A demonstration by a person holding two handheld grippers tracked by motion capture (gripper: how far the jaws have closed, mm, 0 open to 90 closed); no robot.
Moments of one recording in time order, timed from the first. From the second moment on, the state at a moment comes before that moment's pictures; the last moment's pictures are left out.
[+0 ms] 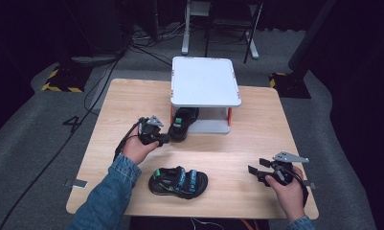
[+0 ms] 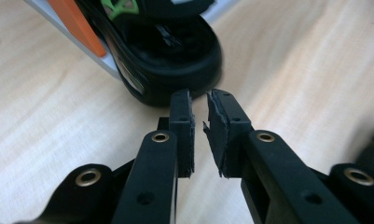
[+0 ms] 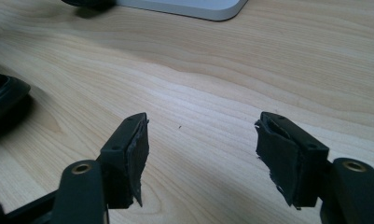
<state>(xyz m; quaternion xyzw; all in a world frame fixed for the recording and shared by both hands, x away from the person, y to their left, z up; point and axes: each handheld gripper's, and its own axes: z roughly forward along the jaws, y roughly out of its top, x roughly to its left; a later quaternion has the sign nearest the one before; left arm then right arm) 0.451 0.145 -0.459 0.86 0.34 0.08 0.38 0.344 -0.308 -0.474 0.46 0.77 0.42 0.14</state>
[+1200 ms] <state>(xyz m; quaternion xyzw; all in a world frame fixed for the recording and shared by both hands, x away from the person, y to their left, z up) 0.502 0.092 -0.471 0.85 0.27 0.12 0.44 0.302 -0.353 -0.478 0.52 0.73 0.41 0.17</state>
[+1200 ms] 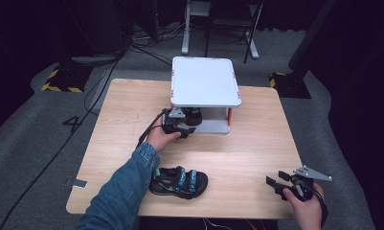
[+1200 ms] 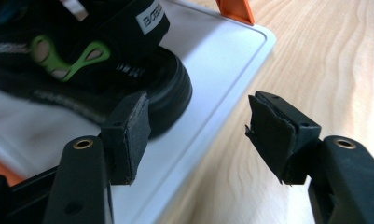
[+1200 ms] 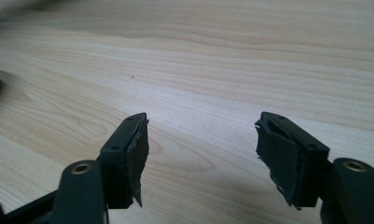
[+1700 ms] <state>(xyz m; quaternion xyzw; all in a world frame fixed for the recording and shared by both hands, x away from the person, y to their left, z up) 0.425 0.157 -0.419 0.82 0.36 0.13 0.42 0.343 -0.320 -0.464 0.47 0.76 0.43 0.16</state>
